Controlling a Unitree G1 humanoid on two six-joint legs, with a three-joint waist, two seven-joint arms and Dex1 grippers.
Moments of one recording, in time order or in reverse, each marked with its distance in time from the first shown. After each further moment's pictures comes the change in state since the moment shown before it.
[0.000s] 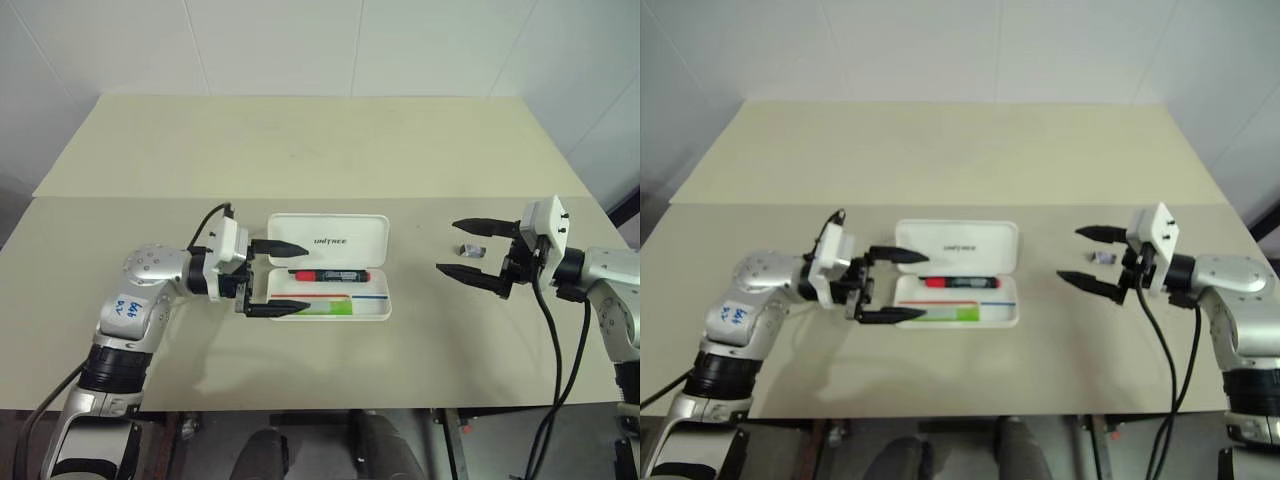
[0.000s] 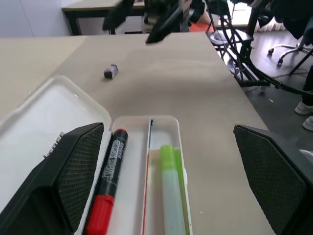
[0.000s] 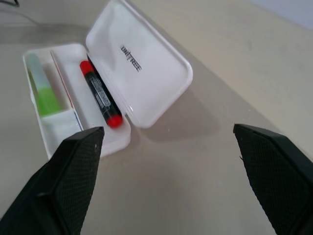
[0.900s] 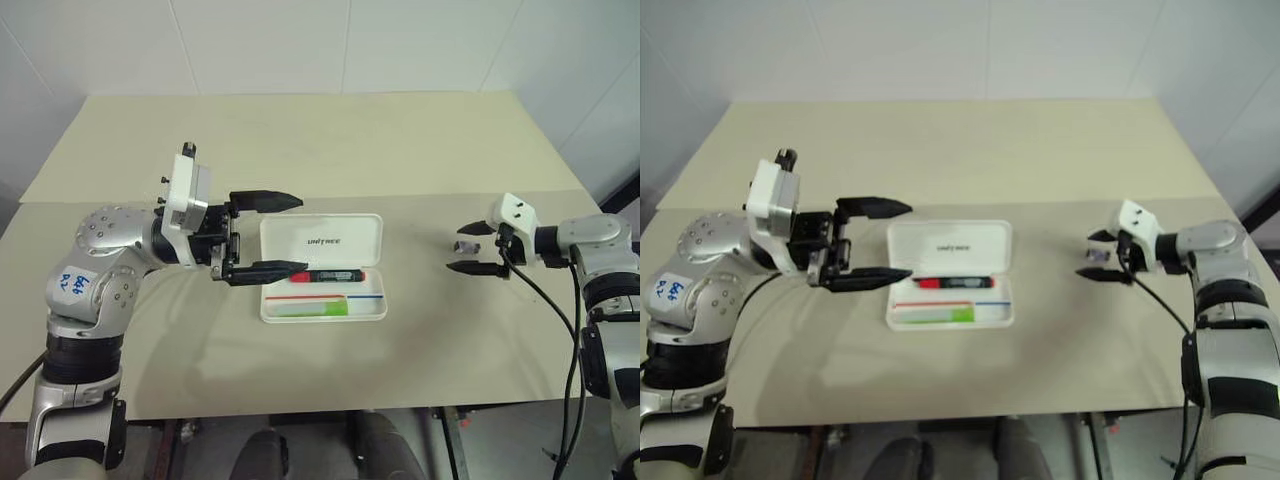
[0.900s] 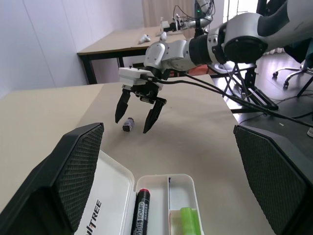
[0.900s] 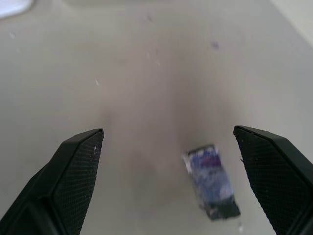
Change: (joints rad) left arm -0.058 0.070 0.118 -0.208 -0.172 0.210 0.103; right arm -0.566 0.066 0.213 1.070 -0.512 -0.491 0.086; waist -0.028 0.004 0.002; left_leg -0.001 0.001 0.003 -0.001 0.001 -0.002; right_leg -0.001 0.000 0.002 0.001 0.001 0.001
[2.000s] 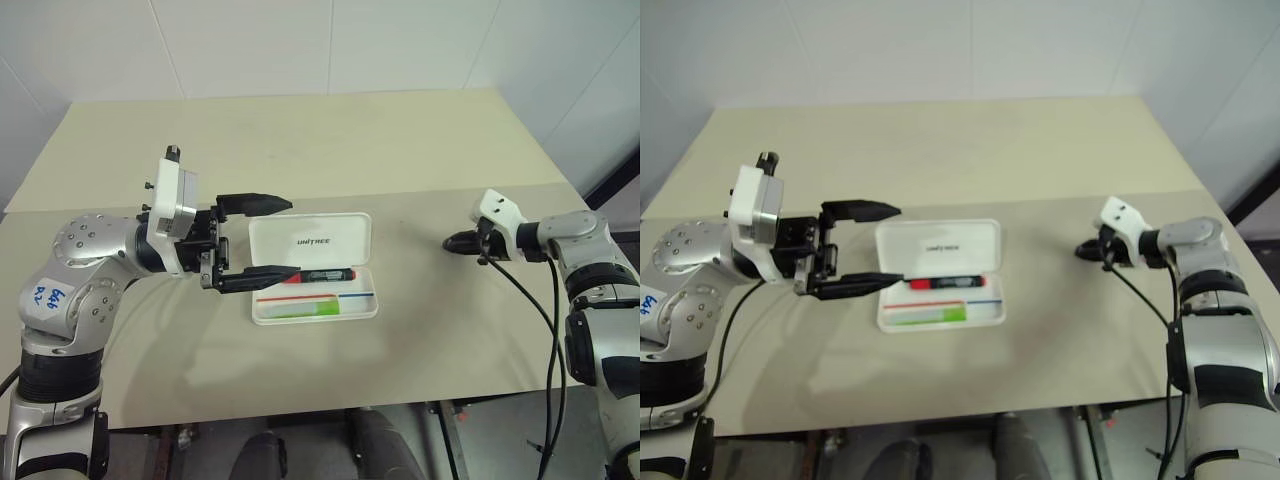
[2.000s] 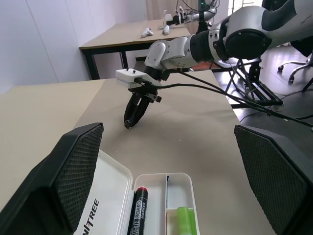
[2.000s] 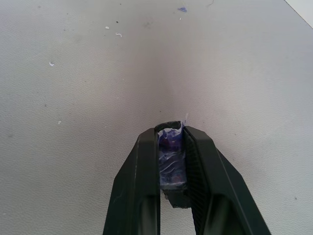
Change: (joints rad) left arm 0.049 0.051 0.038 -0.080 -0.044 0.029 0.057; right arm -0.065 0.064 -0.012 0.050 -0.100 0.070 -0.109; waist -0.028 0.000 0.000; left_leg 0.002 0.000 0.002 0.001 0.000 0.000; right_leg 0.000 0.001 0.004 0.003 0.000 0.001
